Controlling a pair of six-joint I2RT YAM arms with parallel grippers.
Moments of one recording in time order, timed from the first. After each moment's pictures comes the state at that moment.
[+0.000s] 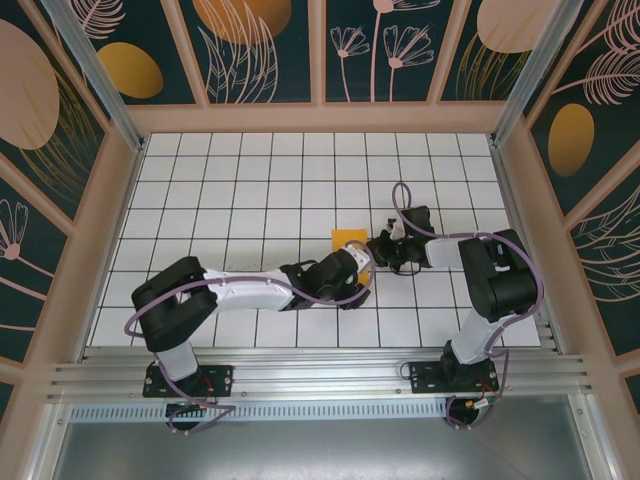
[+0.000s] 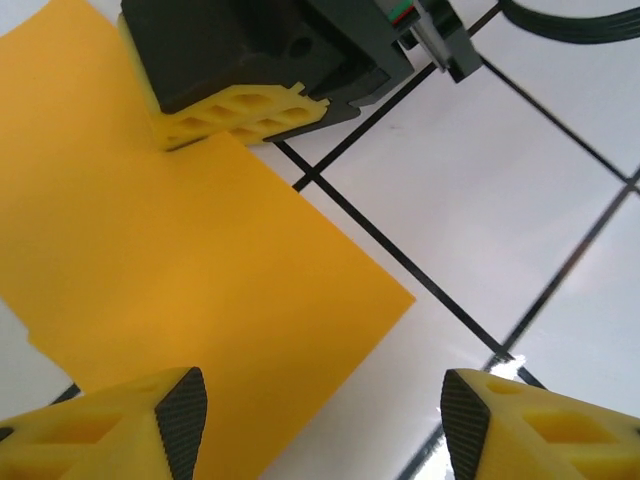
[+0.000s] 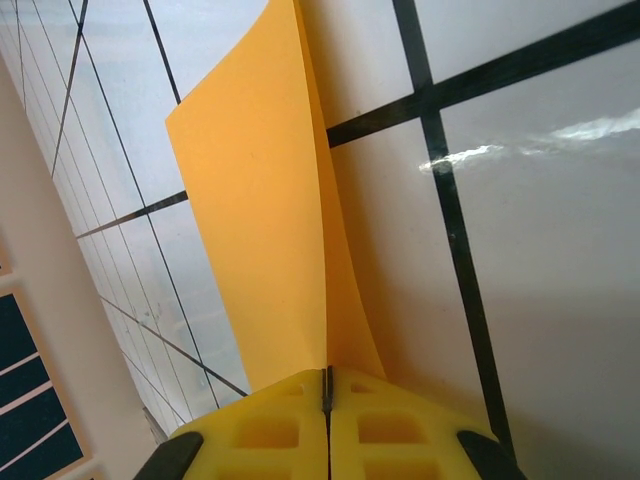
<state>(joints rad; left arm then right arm) -1.10 1.77 0.99 -0.05 -0.11 -0.30 0.28 1.72 0.69 0.08 -0.68 0.86</state>
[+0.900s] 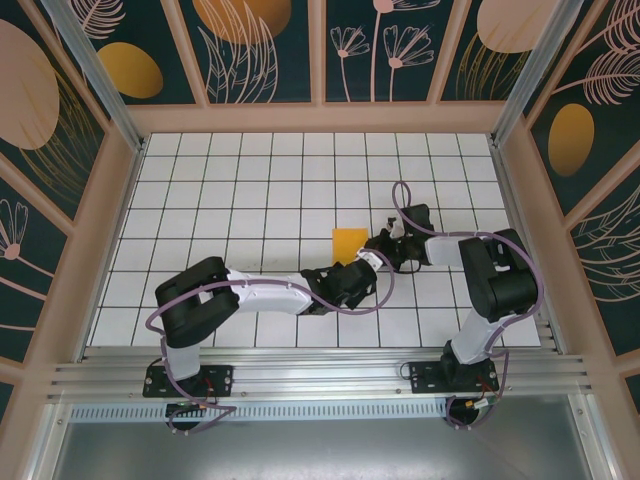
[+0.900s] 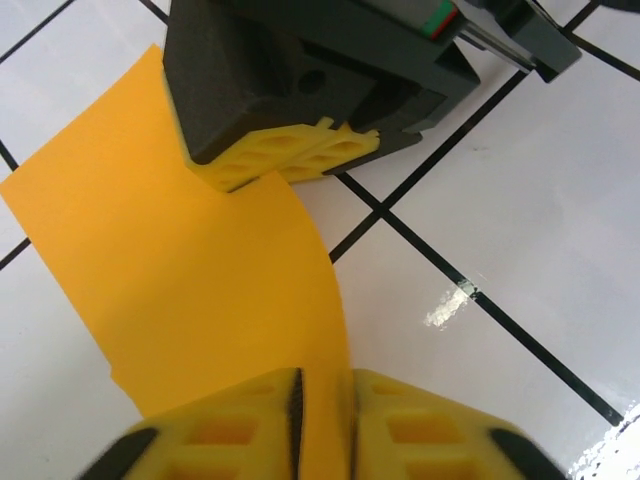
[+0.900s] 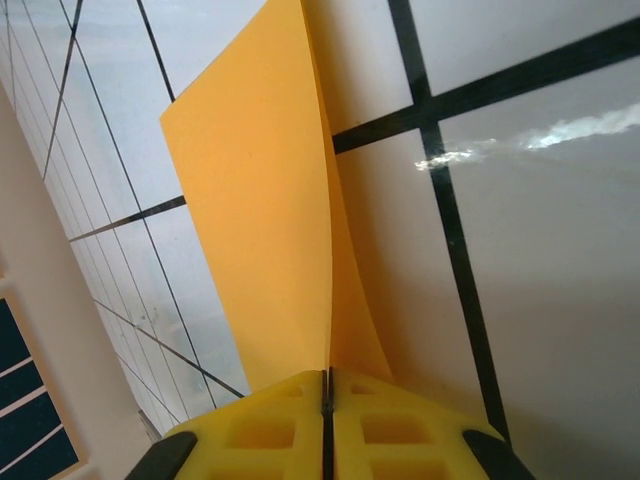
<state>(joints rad) -1.17 1.87 1.08 -0.09 -0.38 -0.23 0.29 1.72 0.71 0.04 -0.66 0.85</state>
